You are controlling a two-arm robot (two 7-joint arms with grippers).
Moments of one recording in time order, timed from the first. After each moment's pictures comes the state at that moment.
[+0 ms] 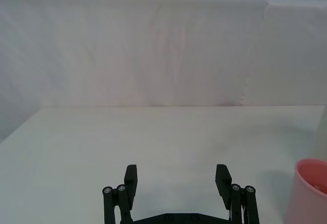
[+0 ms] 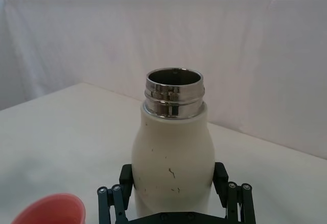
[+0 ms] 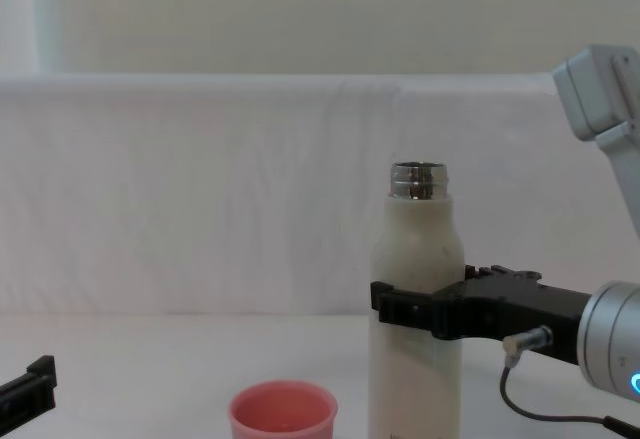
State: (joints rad) left arm 0.27 0.24 0.04 -1.85 -0.25 -0.02 -0.02; right arm 0.23 0.18 -0.35 -1.56 0.20 0.17 0.26
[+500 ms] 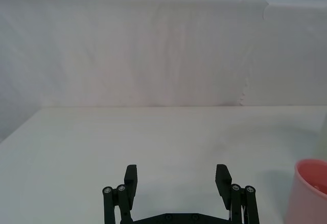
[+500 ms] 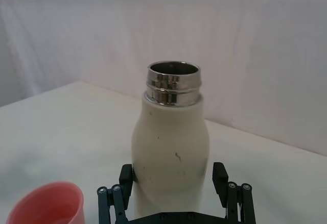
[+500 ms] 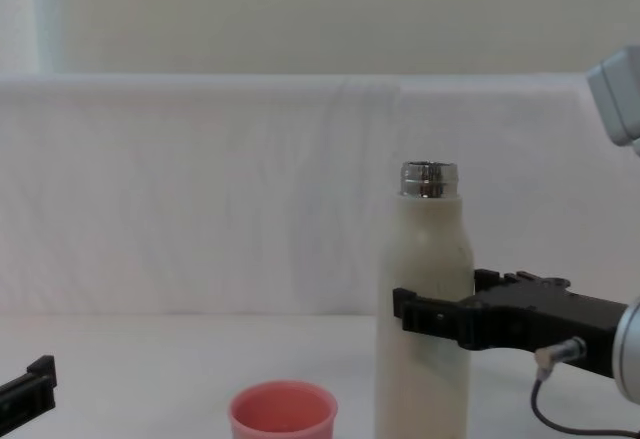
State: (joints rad) left arm 0.27 0.24 0.04 -1.85 -0.25 -0.02 -0.02; right arm 0.18 0.20 -0.33 -1.61 0.21 0.17 0.25
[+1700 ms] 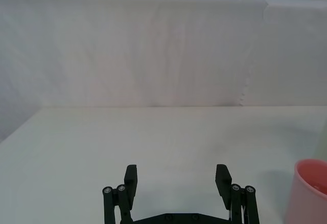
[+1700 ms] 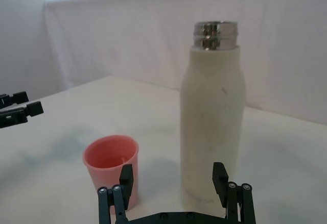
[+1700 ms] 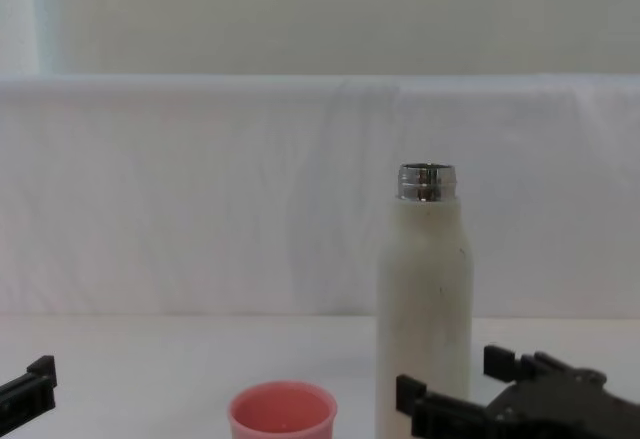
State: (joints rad) left arm 0.27 0.24 0.04 -1.85 -0.25 -0.02 -0.02; right arm -0.02 0.28 -0.34 -1.72 0.27 0.04 0.30
